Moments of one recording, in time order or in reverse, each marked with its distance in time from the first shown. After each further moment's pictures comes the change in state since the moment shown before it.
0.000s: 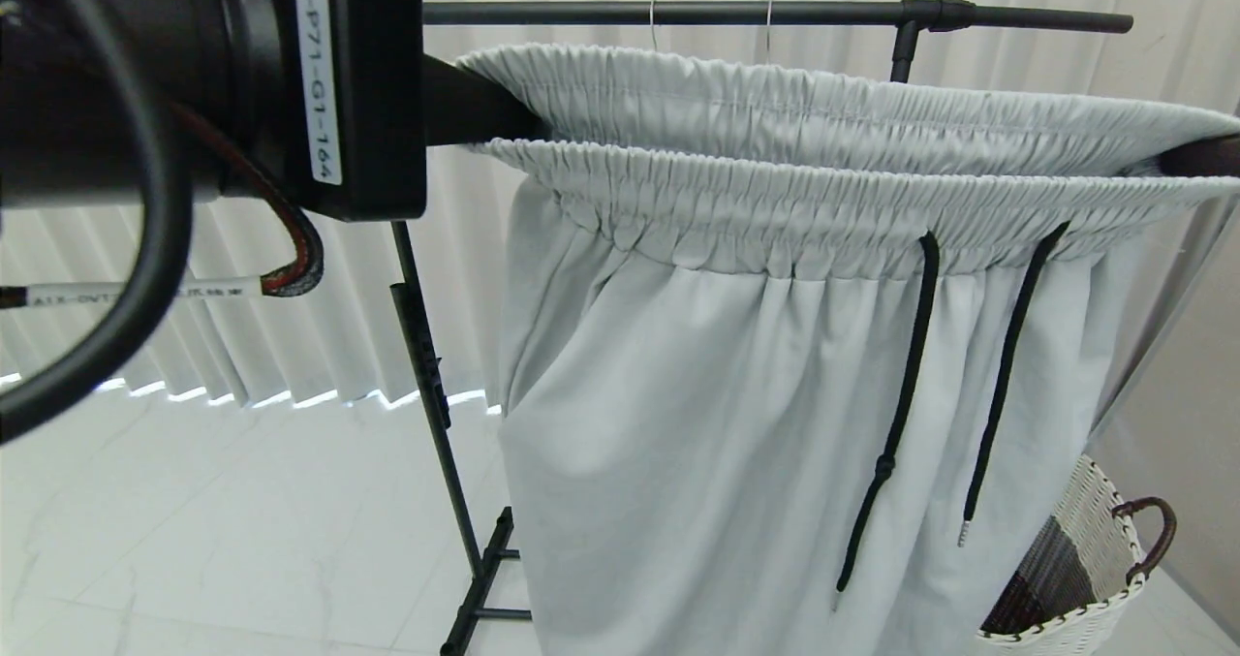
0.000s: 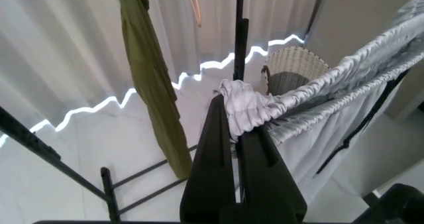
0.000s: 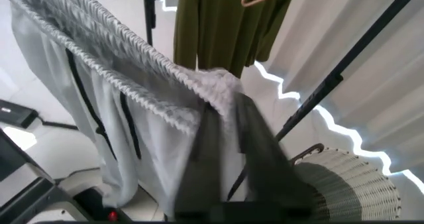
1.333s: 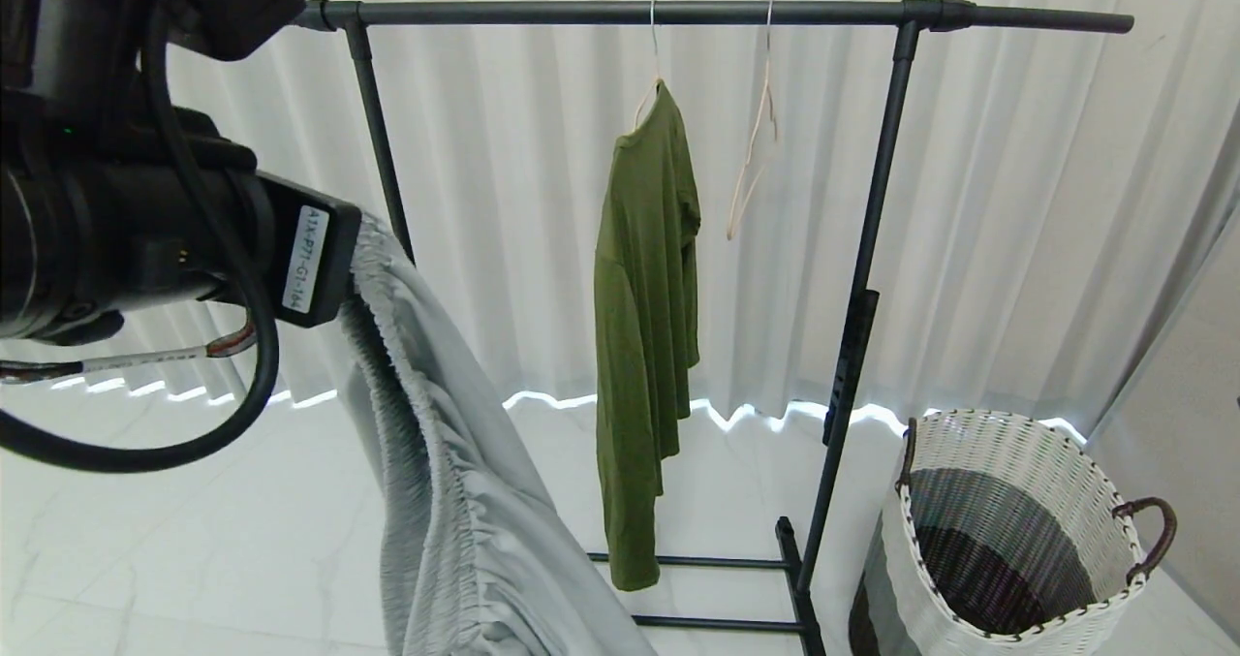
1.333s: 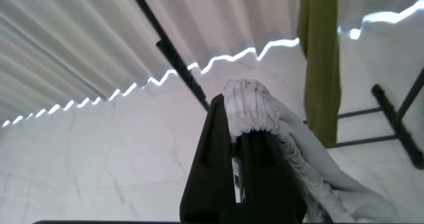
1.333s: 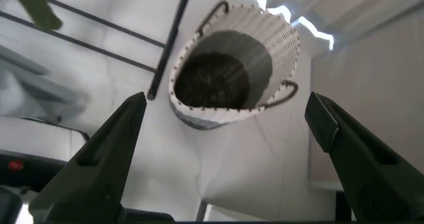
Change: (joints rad) left arm 0.250 -0.045 0.233 -0.007 0.306 0.187; right arm -0.251 -0.119 0.234 0.209 -0.282 -0.050
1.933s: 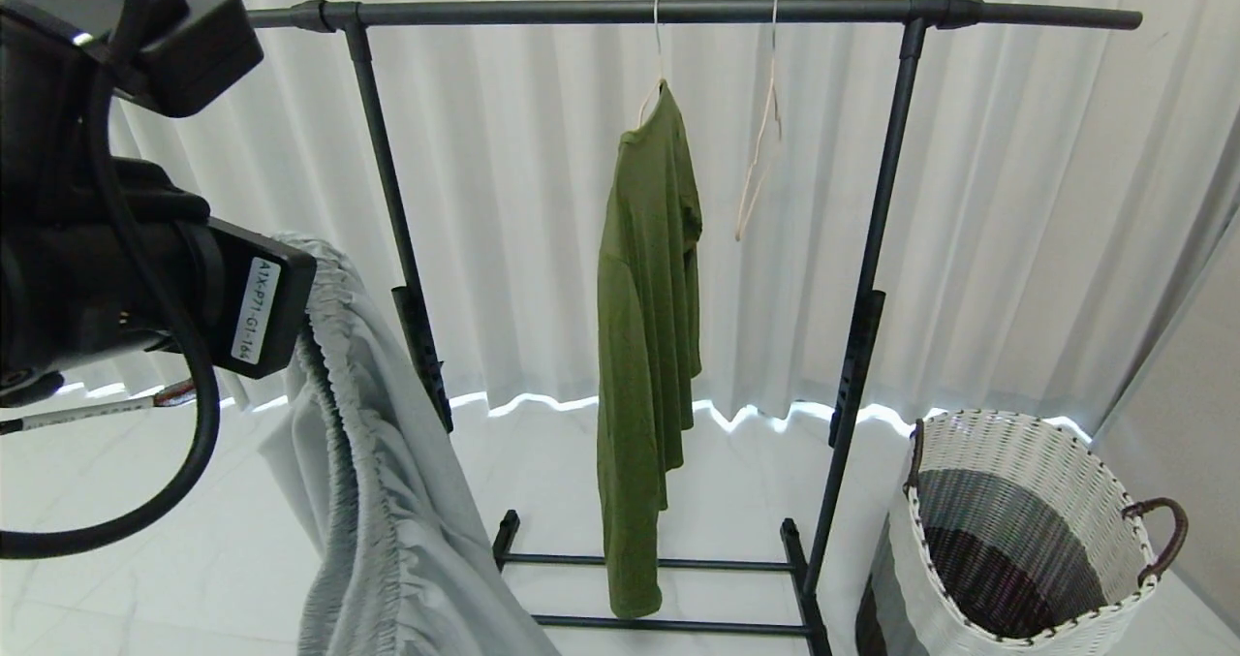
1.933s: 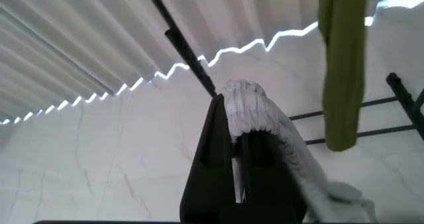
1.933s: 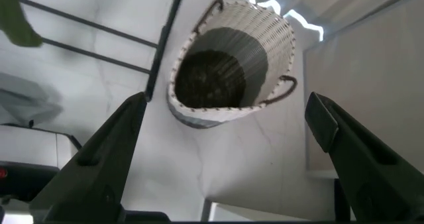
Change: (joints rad) left arm 0.013 -0.064 0.089 -0.001 0.002 0.005; right arm -0.096 -0.055 0.118 -0.044 -0.021 -0.014
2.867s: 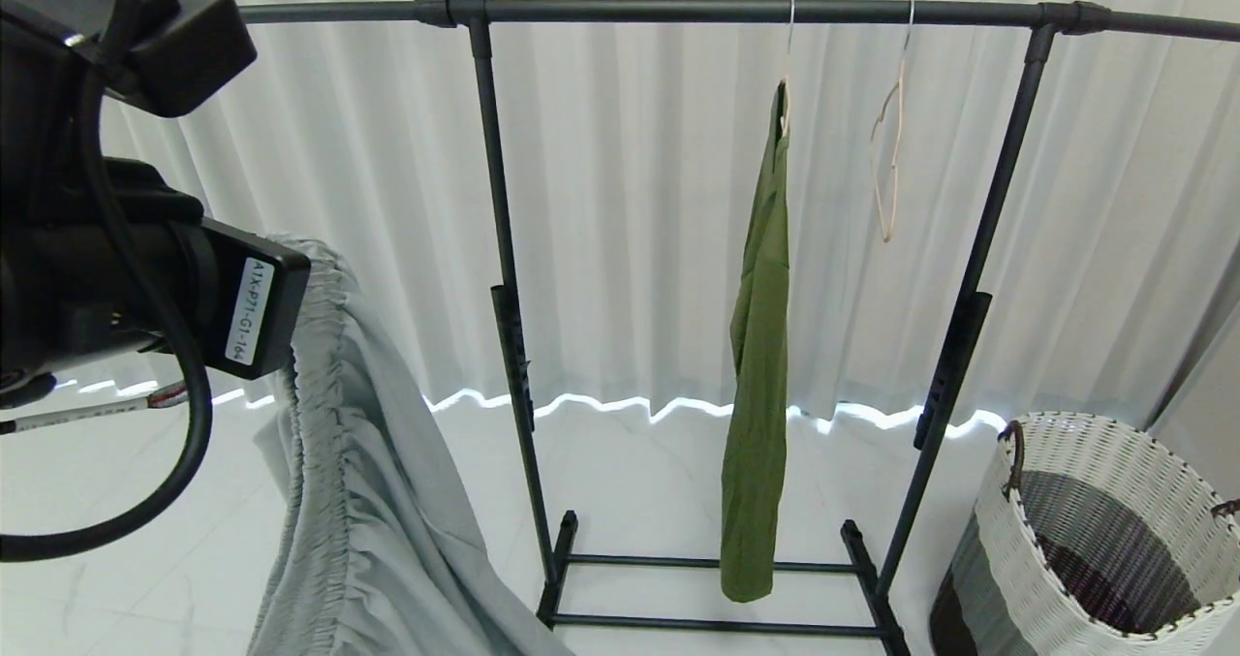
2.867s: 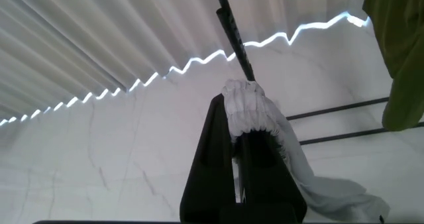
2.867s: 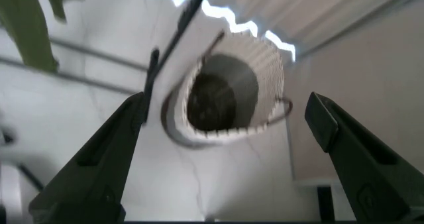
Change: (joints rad) left arm -0.001 -0.003 0.002 0.001 -0.002 0.000; right arm -0.019 -0.008 0.074 -0.106 -0.099 -0.109
